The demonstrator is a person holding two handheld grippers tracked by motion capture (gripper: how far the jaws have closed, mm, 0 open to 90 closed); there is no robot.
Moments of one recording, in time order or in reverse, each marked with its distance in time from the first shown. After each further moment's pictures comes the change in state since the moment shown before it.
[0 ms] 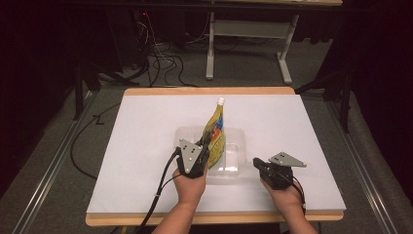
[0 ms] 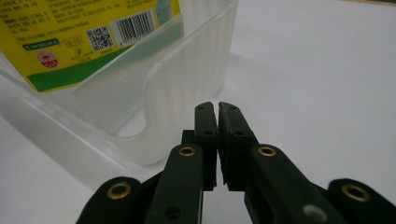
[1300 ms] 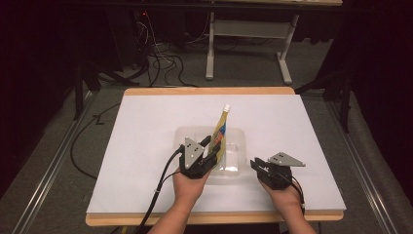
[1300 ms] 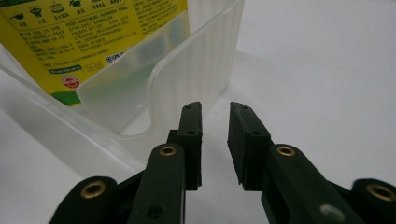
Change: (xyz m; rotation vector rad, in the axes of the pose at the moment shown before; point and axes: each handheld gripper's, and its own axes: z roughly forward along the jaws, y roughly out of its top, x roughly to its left) left arm 0.005 -0.002 0.004 0.127 -0.155 -0.012; right arm 0.000 -0.001 0.003 0.004 0.019 0.007
